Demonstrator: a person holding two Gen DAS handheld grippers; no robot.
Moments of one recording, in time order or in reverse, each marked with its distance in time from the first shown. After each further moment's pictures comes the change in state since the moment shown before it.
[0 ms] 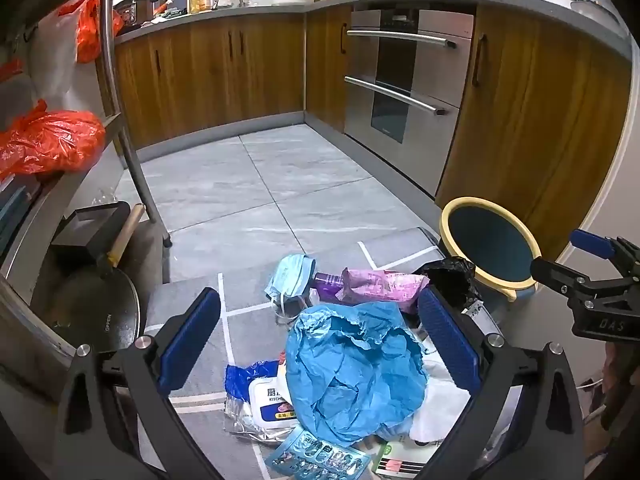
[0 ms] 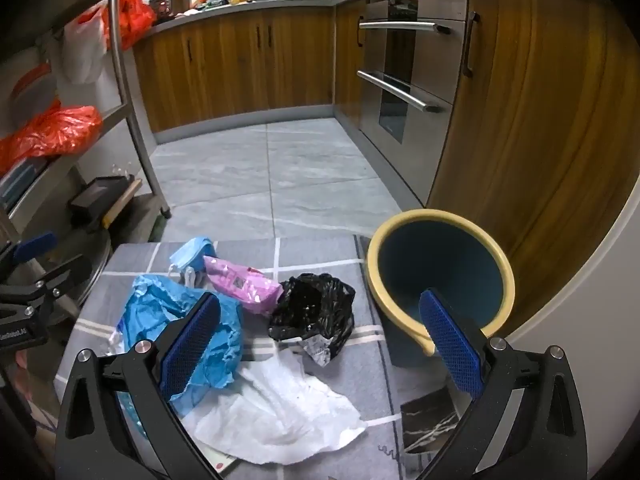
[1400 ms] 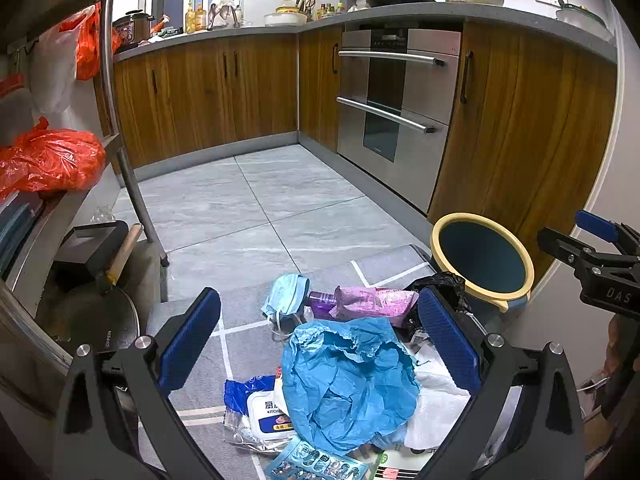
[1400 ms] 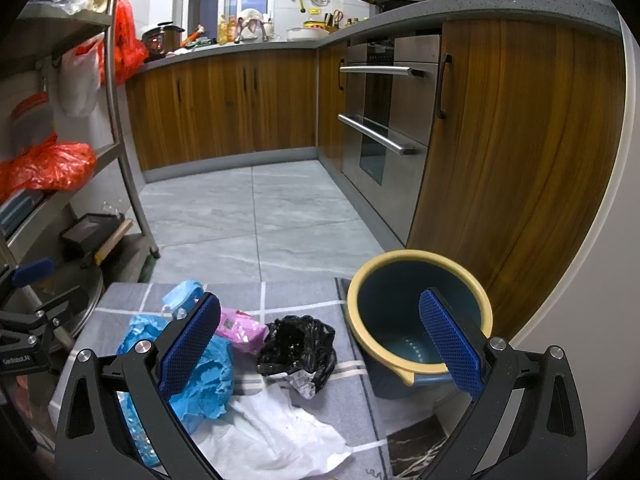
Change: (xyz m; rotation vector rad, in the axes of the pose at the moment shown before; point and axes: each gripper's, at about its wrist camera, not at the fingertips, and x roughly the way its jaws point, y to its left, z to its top) left arm -0.016 -0.003 0.006 0.013 -0.070 -0.020; right arm -0.033 -0.010 0.009 0.018 -0.161 -0.053
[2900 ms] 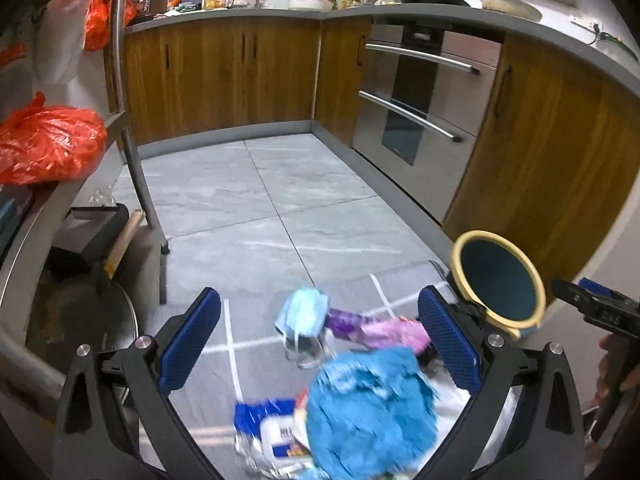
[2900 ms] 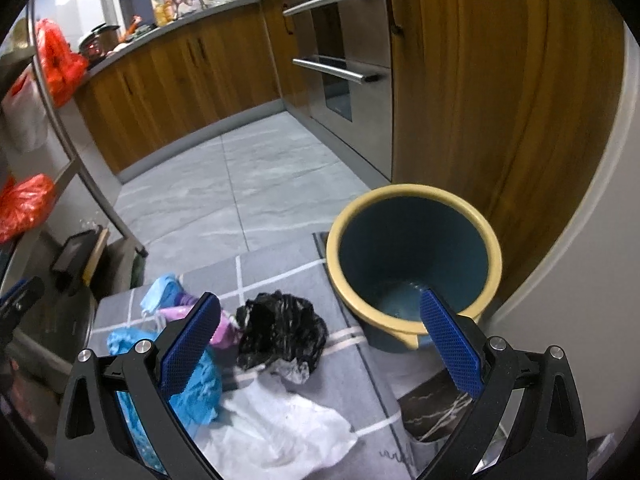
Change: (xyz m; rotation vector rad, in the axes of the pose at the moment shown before) left arm 0.049 0.044 0.033 -0.087 0.052 0.003; right arm 0.061 -0.047 -0.002 0.230 0.222 -0.013
